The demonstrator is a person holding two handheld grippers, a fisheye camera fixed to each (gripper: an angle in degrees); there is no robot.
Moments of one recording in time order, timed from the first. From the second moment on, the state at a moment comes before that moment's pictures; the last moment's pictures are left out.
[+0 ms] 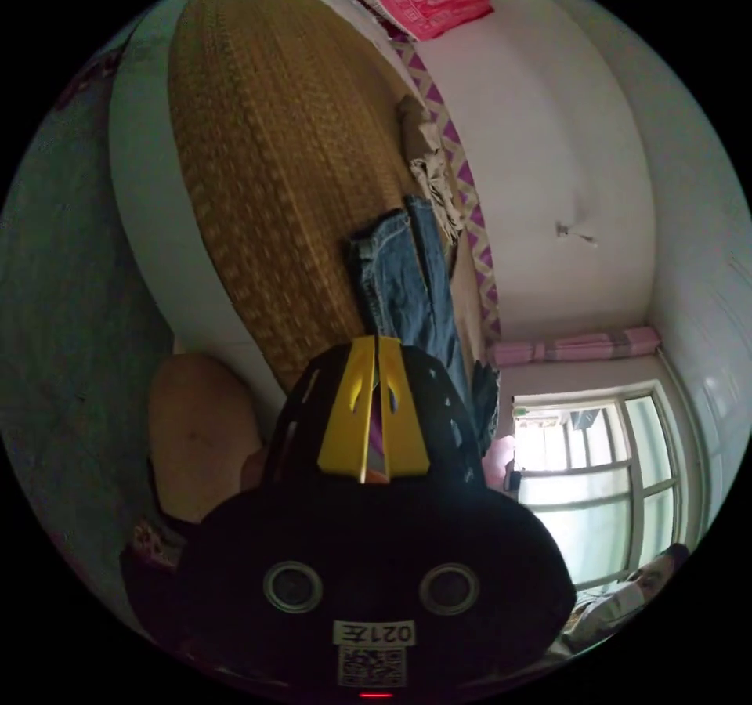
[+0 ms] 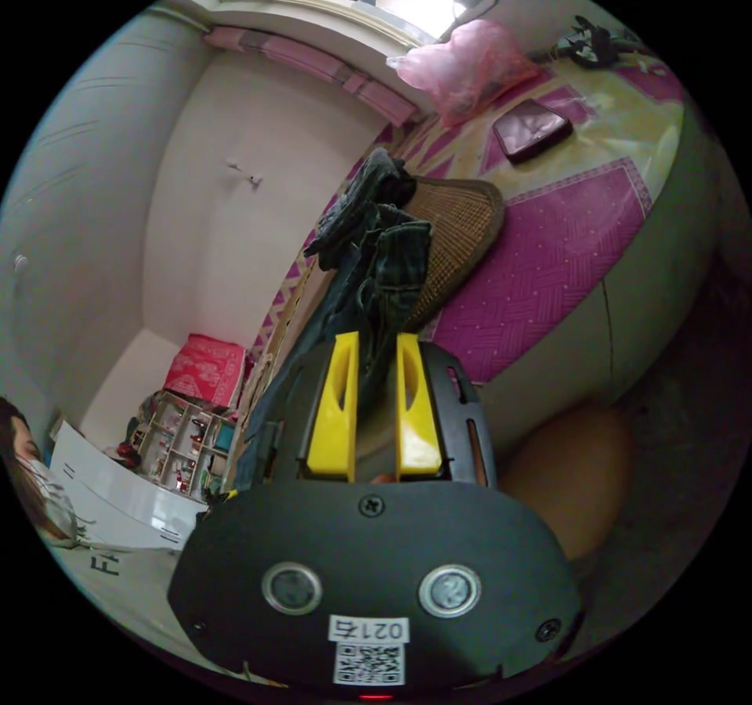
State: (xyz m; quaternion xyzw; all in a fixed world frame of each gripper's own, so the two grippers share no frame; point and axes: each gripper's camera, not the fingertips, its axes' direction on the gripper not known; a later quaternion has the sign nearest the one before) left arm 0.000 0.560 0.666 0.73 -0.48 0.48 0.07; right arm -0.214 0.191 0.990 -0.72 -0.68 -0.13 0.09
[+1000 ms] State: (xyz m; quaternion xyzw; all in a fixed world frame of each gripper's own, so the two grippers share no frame) left arm 0.033 0.579 0.666 0.74 -0.46 0.49 0.08; right arm -0.211 0.233 0.975 -0.73 -0.67 -0.10 0.08
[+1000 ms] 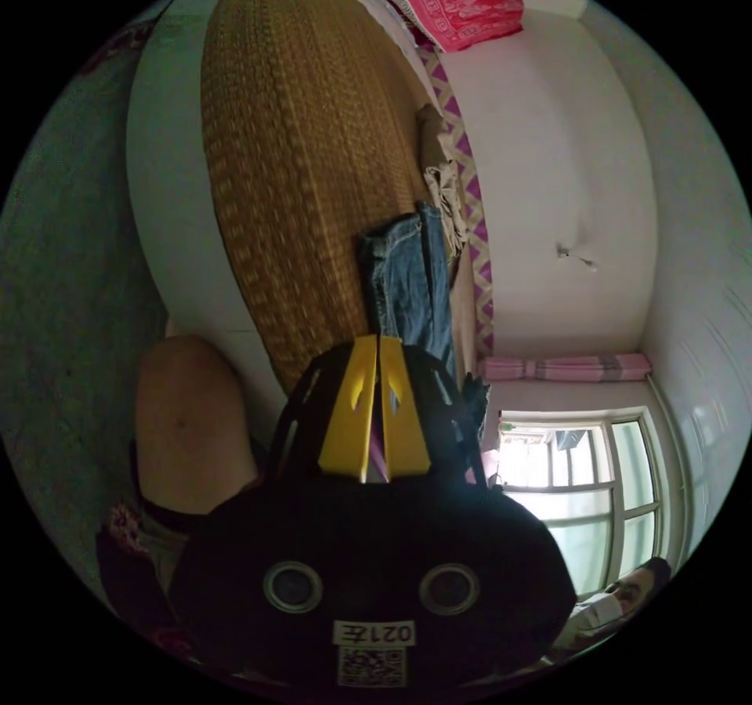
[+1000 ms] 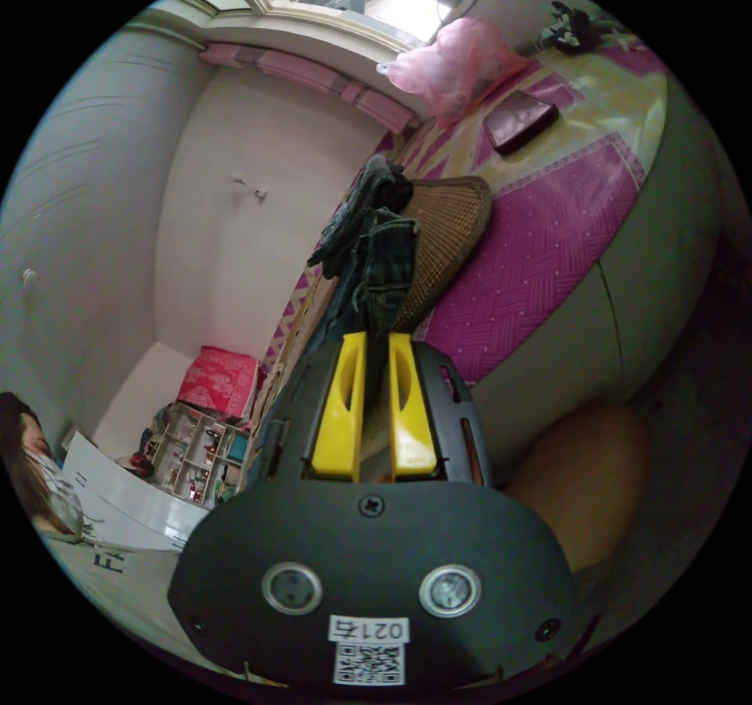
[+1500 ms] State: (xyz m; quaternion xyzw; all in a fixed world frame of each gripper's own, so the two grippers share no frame) left arm 0.070 0.562 0.654 0.69 -0.49 0.53 0.09; right arm -0.217 0.252 0.951 -0.73 -0.67 -0.09 0.07
